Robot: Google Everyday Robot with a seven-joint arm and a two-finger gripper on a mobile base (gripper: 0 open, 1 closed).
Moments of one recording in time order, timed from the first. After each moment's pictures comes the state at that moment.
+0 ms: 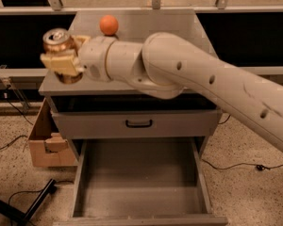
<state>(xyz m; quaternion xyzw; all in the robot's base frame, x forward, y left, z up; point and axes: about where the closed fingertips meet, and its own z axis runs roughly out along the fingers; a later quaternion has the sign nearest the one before) 0.563 0.171 0.975 -0.43 0.59 0.34 0.59</state>
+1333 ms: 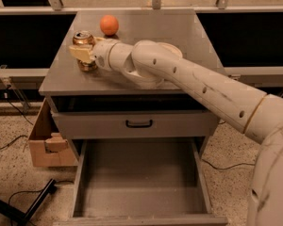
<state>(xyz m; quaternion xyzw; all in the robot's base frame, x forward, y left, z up) 0.741 0.165 0.897 -0.34 0.65 0.31 0.61</state>
